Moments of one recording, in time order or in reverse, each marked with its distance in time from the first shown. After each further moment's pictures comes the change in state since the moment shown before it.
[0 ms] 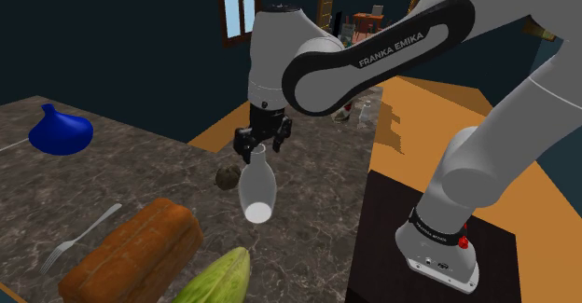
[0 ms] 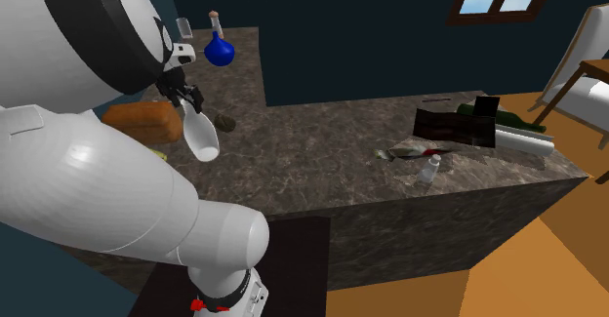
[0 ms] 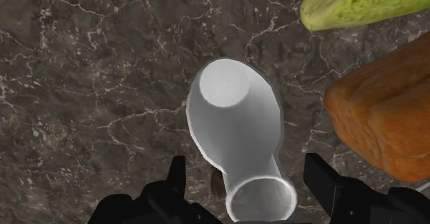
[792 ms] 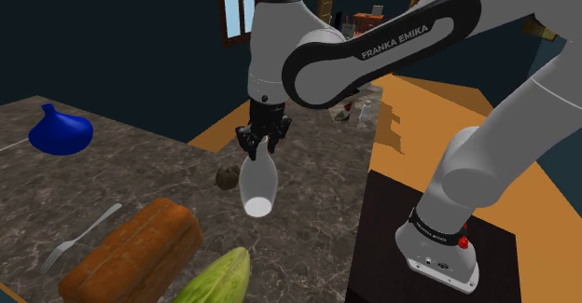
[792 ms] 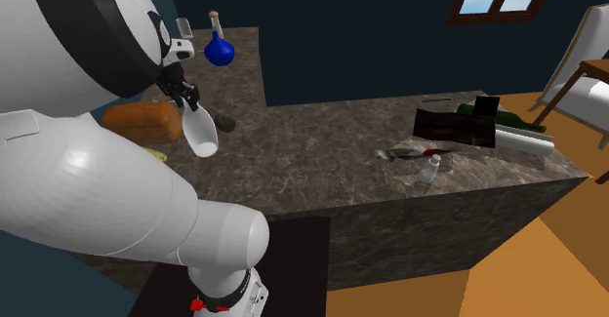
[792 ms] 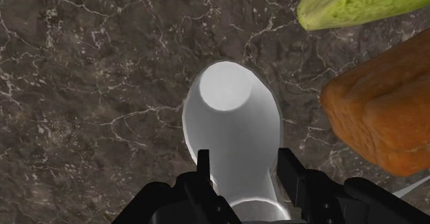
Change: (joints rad) arm 0.002 -0.015 -0.007 0.020 0.006 -0.034 -0.008
